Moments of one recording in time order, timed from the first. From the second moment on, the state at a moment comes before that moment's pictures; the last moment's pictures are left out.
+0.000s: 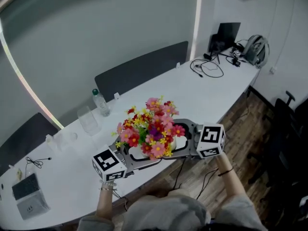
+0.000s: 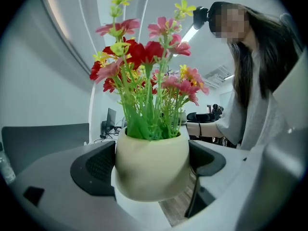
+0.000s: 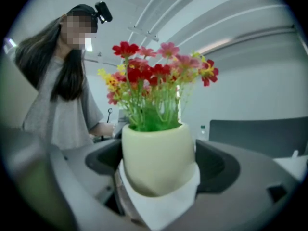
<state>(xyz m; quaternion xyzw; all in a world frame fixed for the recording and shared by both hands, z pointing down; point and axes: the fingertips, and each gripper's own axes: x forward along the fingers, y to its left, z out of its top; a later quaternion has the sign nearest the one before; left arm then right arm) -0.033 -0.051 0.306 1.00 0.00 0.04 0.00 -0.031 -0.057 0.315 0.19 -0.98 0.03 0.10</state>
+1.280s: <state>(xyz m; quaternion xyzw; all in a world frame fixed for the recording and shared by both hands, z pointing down) 0.062 -0.088 0.333 0.98 -0.18 0.05 0.03 0.063 -0.094 0.344 0.01 -1.00 0.04 0.09</state>
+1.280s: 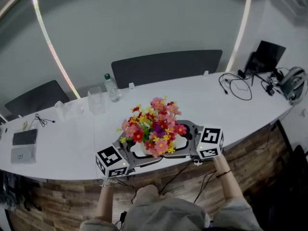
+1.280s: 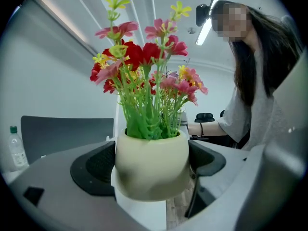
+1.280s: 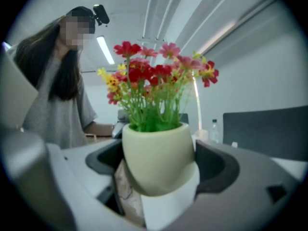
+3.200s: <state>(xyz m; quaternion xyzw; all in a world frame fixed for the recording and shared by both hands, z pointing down) -0.007 -0.318 0.479 0.97 -0.20 0.08 0.10 -0.003 -0.322 0.490 0.01 -0.99 0.12 0.09</state>
